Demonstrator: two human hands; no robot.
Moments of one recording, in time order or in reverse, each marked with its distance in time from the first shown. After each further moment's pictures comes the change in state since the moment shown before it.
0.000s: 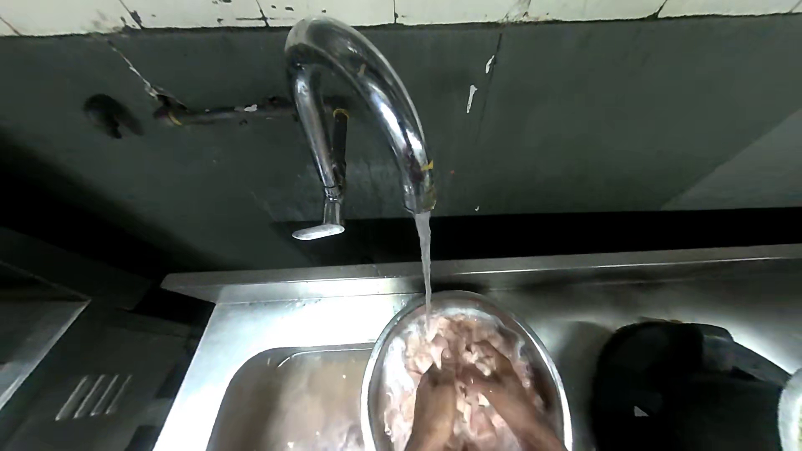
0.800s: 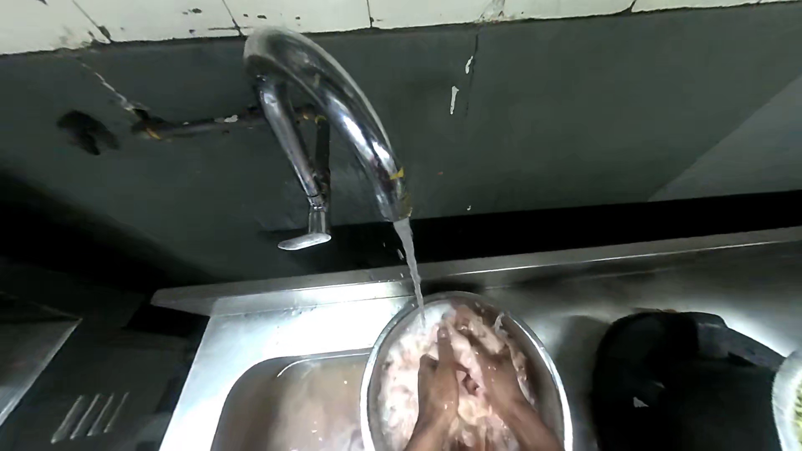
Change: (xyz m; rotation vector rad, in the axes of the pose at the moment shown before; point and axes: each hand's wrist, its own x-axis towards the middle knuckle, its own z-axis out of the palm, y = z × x) left_hand 0.017 0.024 0.017 -0.094 0.076 -0.011; right_hand 0.016 -0.018 0.016 0.150 0.272 0.071
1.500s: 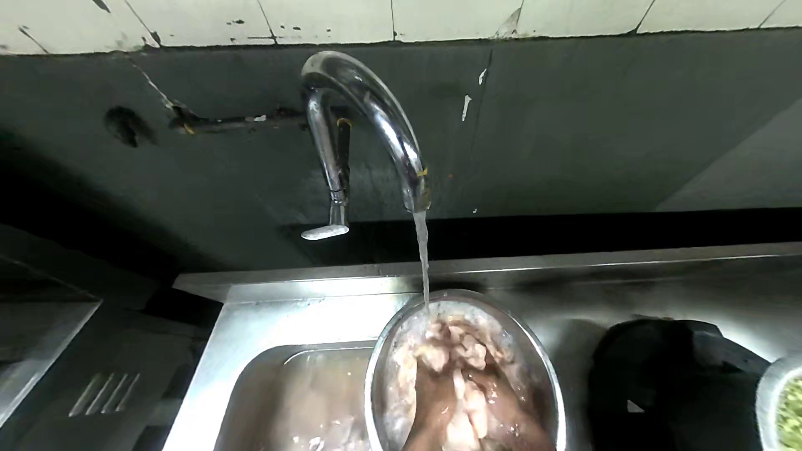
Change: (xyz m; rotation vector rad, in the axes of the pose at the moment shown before) left_hand -0.008 -0.038 -0.012 -0.024 0.002 0.085; right_hand -0.027 0.029 -0.012 0.214 -0.229 0.136
